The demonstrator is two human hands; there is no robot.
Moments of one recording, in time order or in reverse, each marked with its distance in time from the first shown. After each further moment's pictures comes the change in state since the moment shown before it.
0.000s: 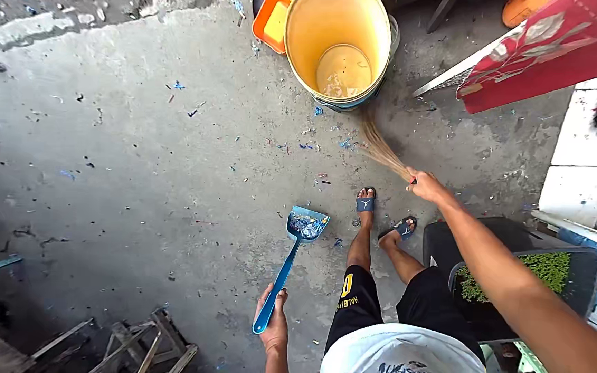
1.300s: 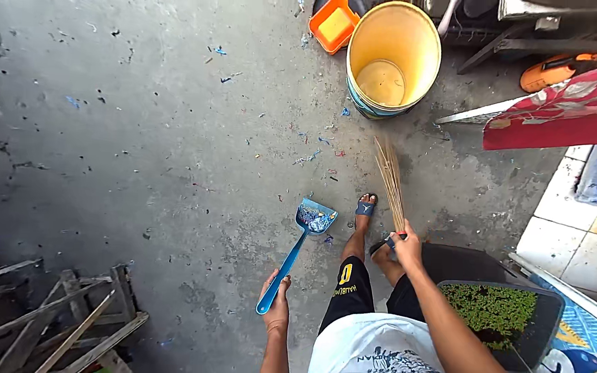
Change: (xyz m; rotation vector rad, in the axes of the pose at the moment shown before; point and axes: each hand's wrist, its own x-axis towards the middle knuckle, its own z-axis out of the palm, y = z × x) left_hand -0.038 -0.026 0.000 -0.171 0.109 -0.068; right_hand -0.159 -0.077 0.110 0.305 0.156 0.196
